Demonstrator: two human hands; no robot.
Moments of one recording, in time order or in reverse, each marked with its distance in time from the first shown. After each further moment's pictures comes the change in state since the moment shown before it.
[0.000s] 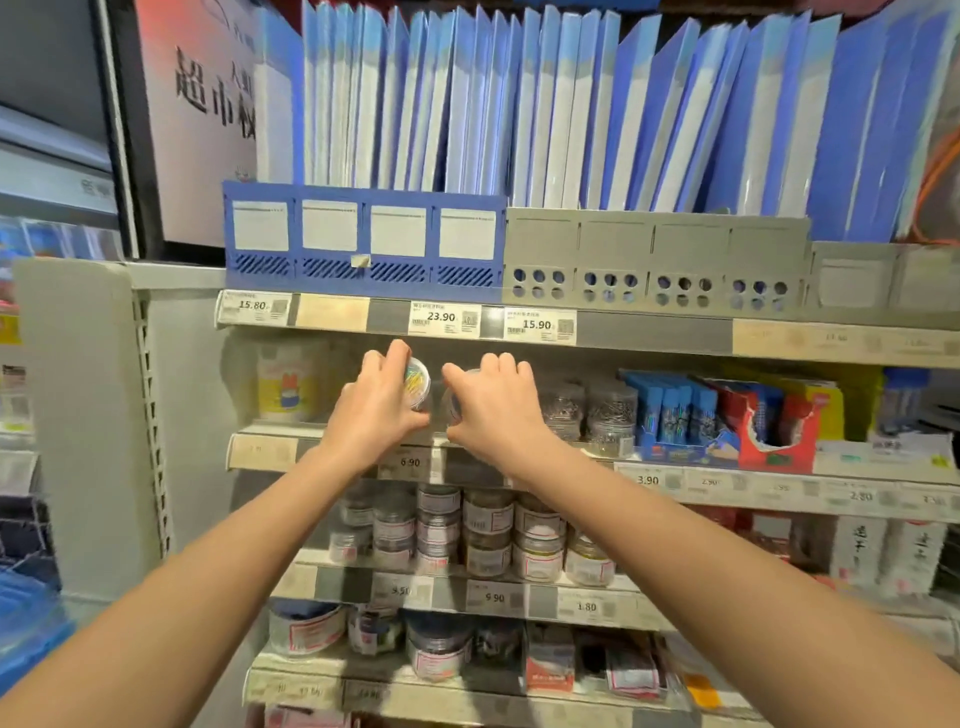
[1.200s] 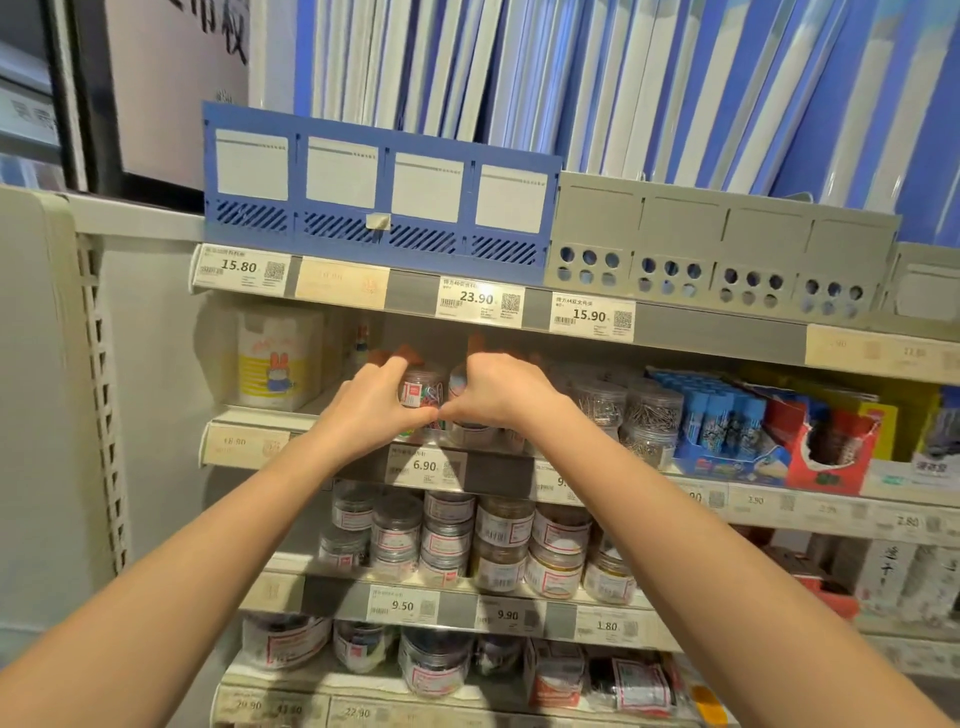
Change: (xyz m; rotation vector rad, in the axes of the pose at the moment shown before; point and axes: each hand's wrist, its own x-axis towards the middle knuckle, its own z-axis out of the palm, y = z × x) left_hand 0.035 -0.062 0.033 -0.129 -0.204 -0.024; right_hand 0.072 -0.001 0.038 0.136 -0.393 0.089
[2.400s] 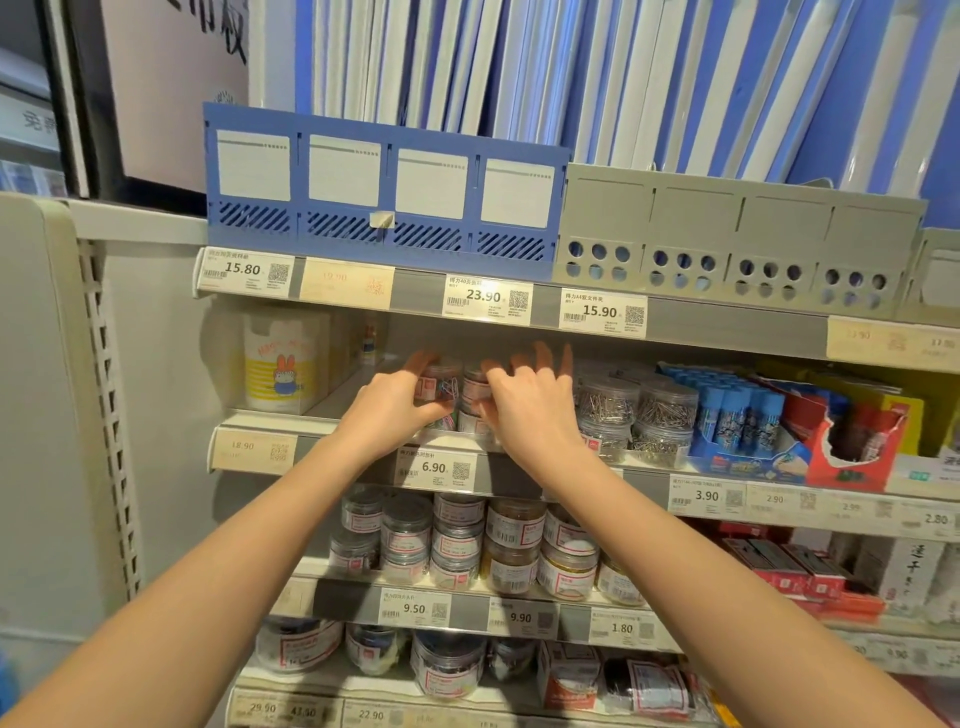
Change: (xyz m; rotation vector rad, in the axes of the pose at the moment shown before) left_hand 0.017 -0.006 0.021 -0.007 0.008 0.035; right_hand -0.022 0.012 0.032 -0.180 0.272 0.056
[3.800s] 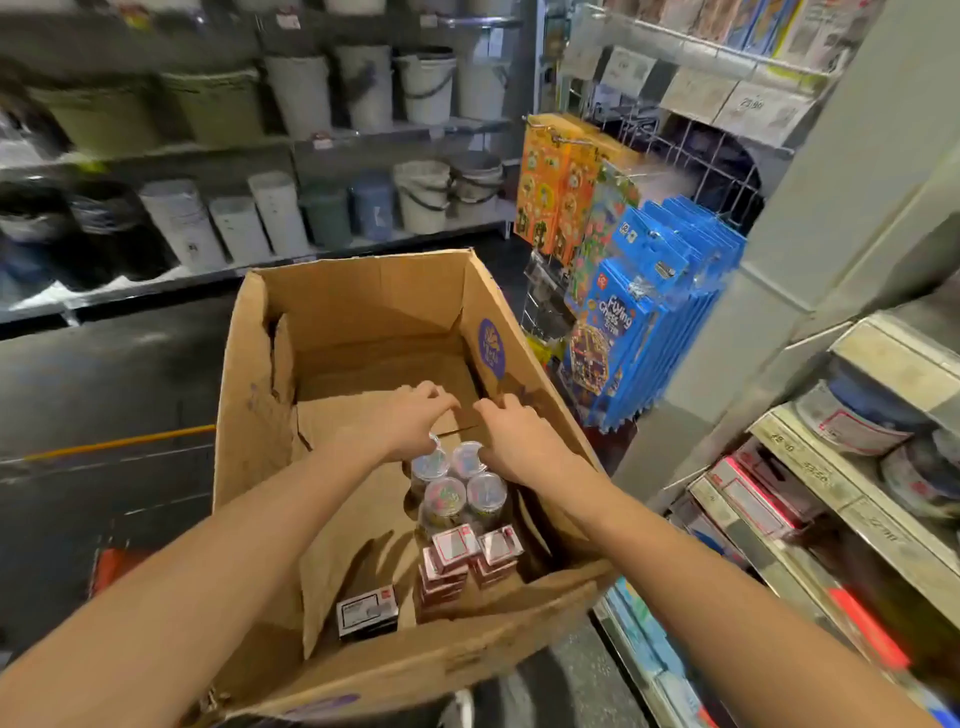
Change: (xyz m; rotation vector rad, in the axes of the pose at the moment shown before) left_hand -0.573 -0.182 -0.157 0.517 -0.481 -1.006; right_hand -0.307 -0.444 0.063 0.546 -0.679 -1.109
